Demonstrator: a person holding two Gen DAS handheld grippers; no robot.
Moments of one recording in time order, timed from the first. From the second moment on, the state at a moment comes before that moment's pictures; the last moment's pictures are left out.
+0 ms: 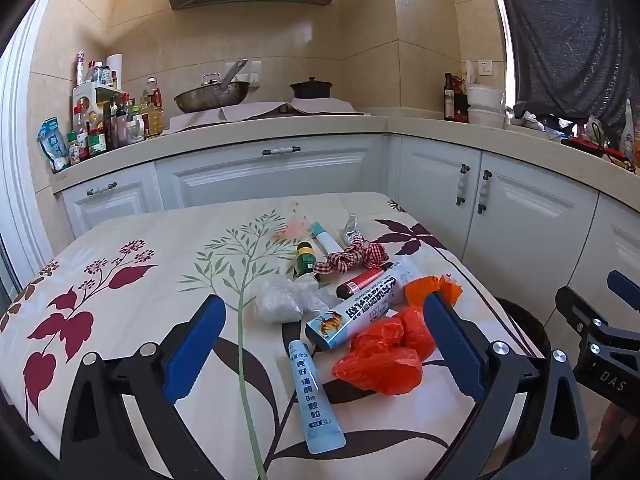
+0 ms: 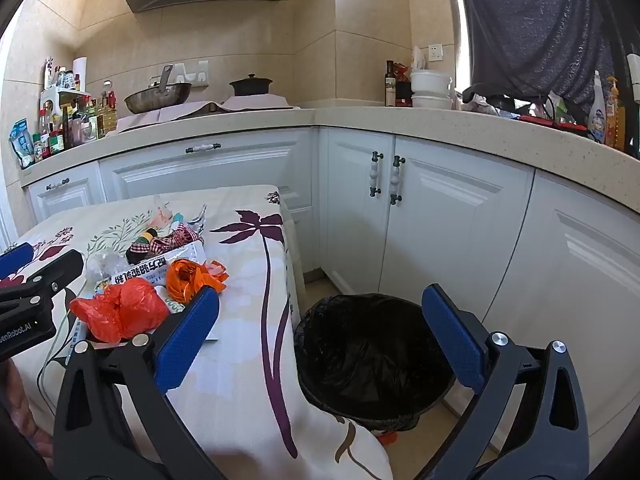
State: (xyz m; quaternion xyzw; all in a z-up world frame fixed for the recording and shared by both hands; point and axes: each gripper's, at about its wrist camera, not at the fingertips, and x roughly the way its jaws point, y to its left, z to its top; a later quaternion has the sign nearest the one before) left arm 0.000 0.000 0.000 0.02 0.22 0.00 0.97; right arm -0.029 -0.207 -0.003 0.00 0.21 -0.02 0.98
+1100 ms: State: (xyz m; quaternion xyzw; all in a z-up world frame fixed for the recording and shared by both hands) left arm 0.001 0.011 -0.004 0.01 0.22 0.00 0.97; right arm -0.029 -0.206 -0.001 0.00 0.21 -0.02 0.98
